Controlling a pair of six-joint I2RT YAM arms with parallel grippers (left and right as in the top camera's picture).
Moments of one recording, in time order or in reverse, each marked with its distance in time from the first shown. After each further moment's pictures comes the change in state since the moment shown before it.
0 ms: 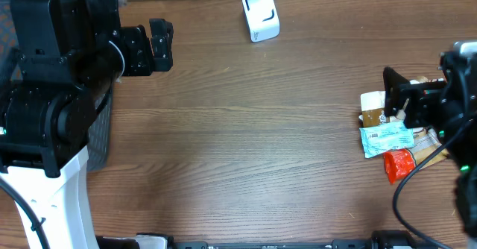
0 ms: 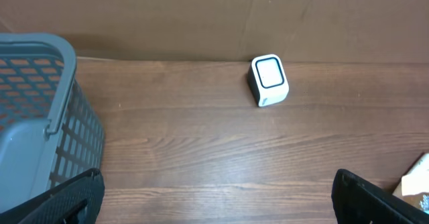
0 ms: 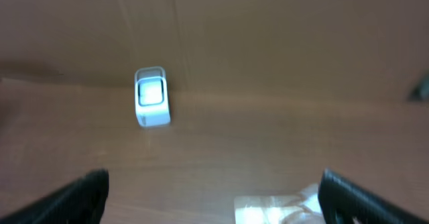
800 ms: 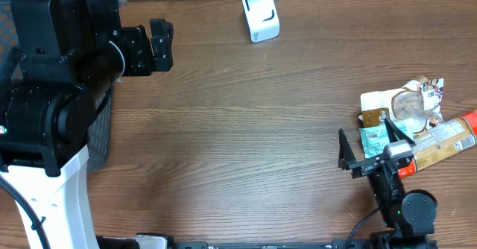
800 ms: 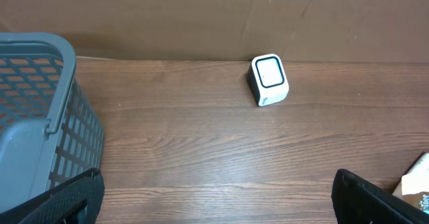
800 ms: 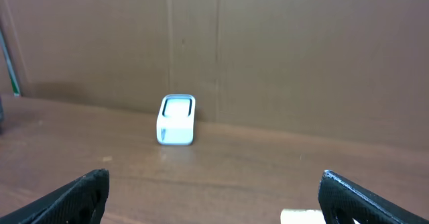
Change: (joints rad) left arm 0.000 0.001 -0.001 -0.001 0.000 0.000; right arm 0.138 -0.776 -1.314 1.016 0.012 0.001
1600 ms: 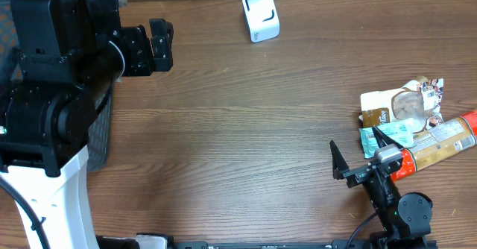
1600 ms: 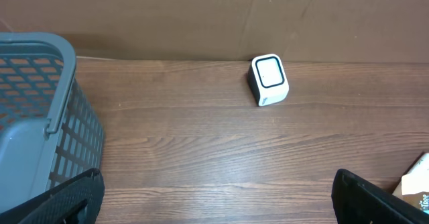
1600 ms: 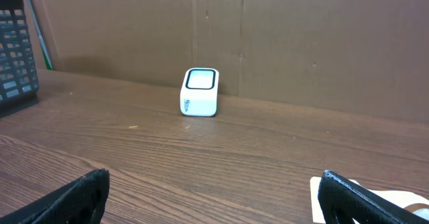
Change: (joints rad) left arm 0.000 0.000 0.000 0.000 0.000 0.000; right arm 0.001 -0.131 -0.029 -0.189 -0.090 0.000
